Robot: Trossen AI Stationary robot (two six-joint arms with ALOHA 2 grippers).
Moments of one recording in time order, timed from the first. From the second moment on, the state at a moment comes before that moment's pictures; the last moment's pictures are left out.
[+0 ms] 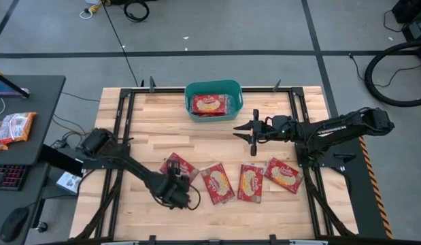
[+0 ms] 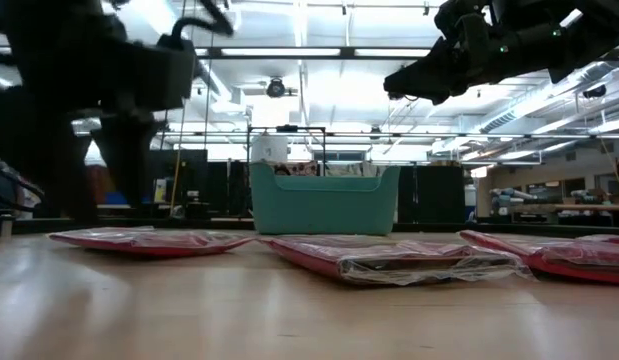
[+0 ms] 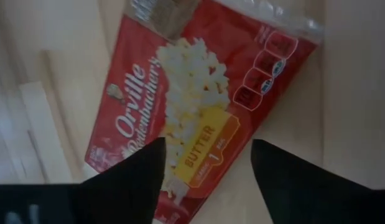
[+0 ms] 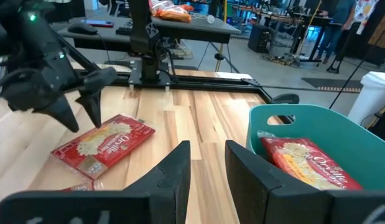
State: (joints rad) left arm -0.56 1.86 1.18 -0.92 -0.41 -0.41; right arm -0.07 1.10 0.43 0.51 0.08 -0.11
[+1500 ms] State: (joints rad) left arm -0.54 1.90 1.31 -1.07 -0.47 -0.41; right arm 0.00 1.21 0.43 0.56 0.02 -0.19
